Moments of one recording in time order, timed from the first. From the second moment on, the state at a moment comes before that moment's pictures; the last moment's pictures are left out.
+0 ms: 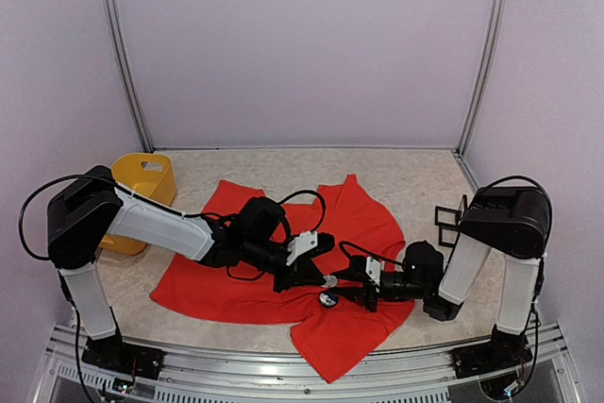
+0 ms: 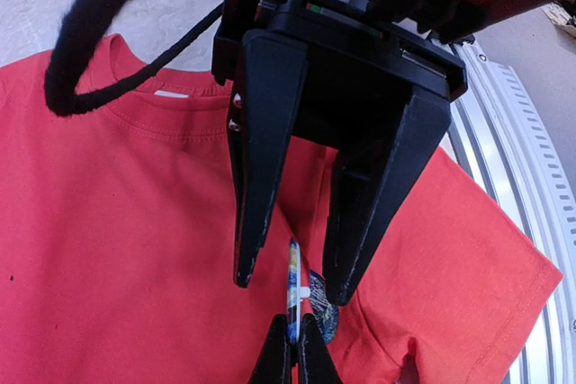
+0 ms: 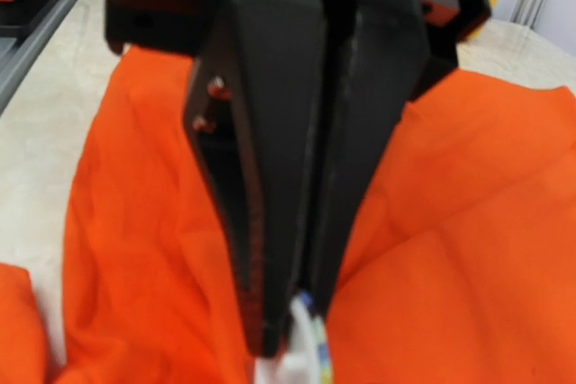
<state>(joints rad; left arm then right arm) -0.95 1.85 0.96 0.20 0.57 0.31 0.88 1.94 0.32 1.45 -0.49 -0.28</state>
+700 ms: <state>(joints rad) -0.95 1.85 0.96 0.20 0.58 0.32 0.88 2.00 0.35 1.47 -0.44 -0.17</state>
